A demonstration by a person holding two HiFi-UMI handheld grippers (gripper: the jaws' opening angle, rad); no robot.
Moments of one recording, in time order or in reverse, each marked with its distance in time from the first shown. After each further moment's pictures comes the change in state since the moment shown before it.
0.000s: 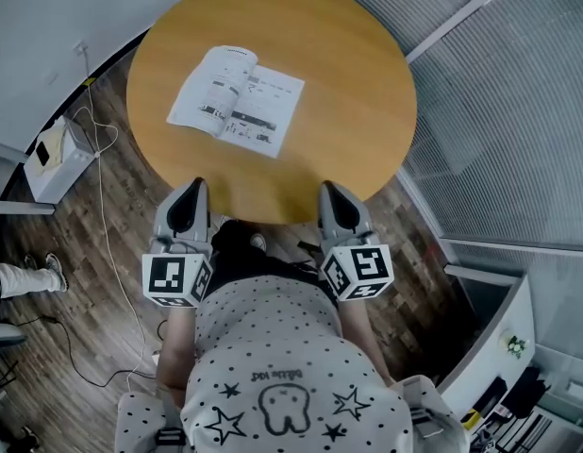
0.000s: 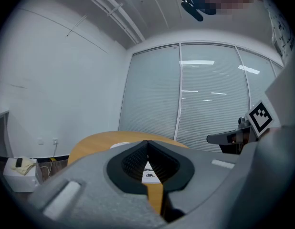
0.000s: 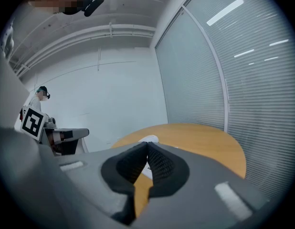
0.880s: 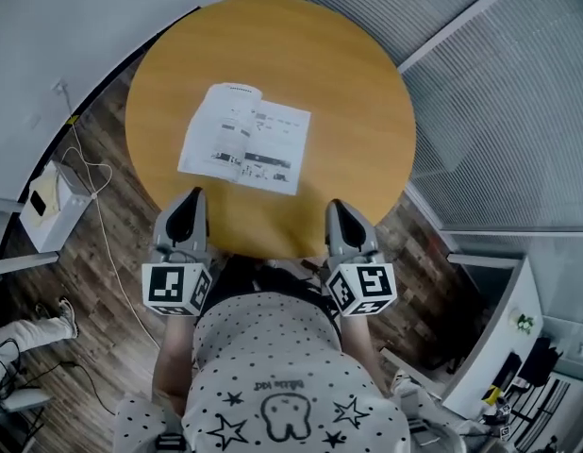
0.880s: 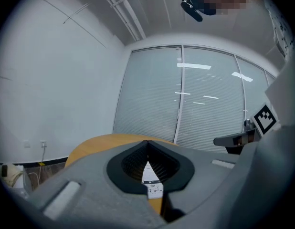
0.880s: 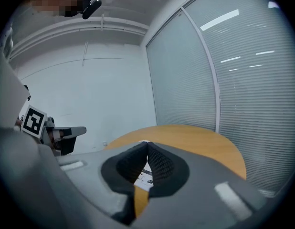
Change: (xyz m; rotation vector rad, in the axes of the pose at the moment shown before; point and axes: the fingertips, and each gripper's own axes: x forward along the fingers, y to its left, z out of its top) left arm 0.071 0.102 0.034 -0.019 0.009 -0.130; right arm 0.069 0.028 0.029 0.042 -0.002 -0.196
